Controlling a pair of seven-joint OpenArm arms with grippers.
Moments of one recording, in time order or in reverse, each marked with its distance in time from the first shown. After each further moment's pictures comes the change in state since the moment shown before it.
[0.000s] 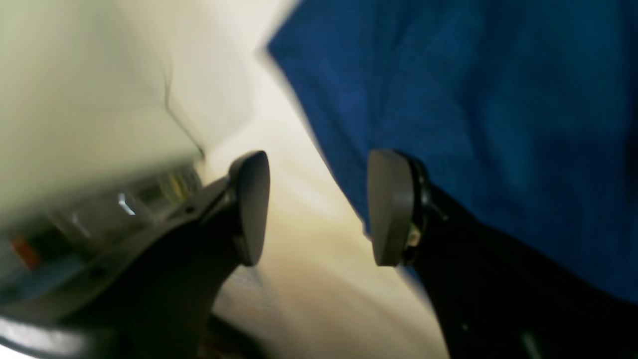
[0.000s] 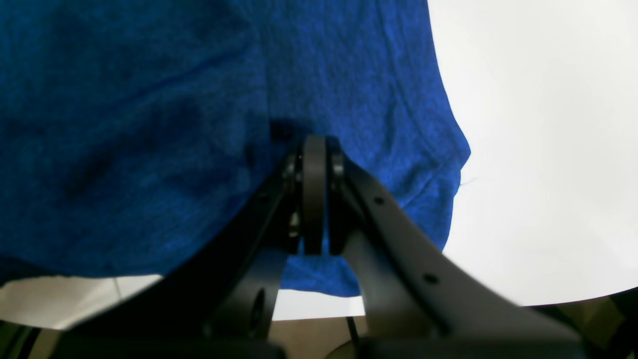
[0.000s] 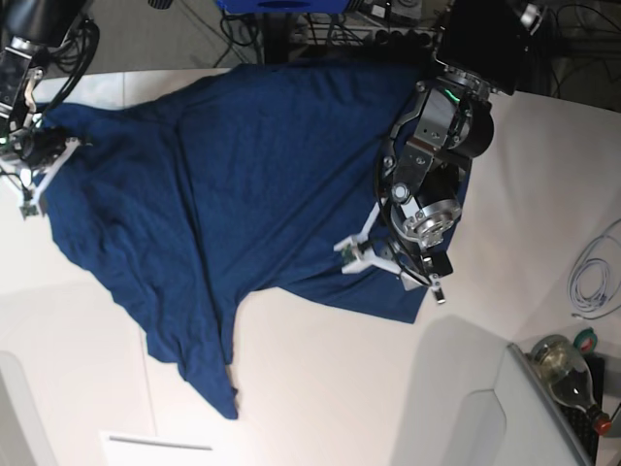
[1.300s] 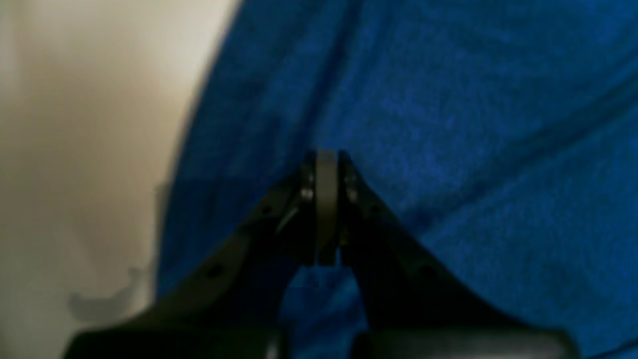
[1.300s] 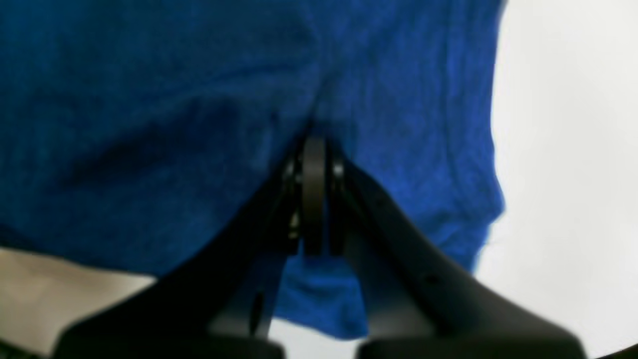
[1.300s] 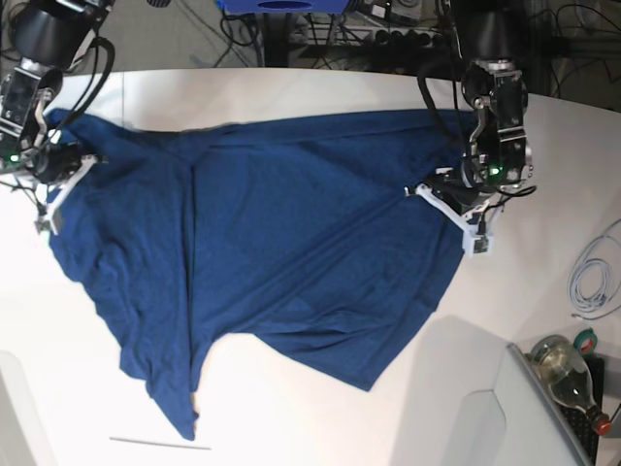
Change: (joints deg) left arm 6.4 5.2 -33.6 -14.1 -47.0 26.4 -6.8; right arm 5.2 -1.0 -0.1 -6.6 0.0 0.1 1.6
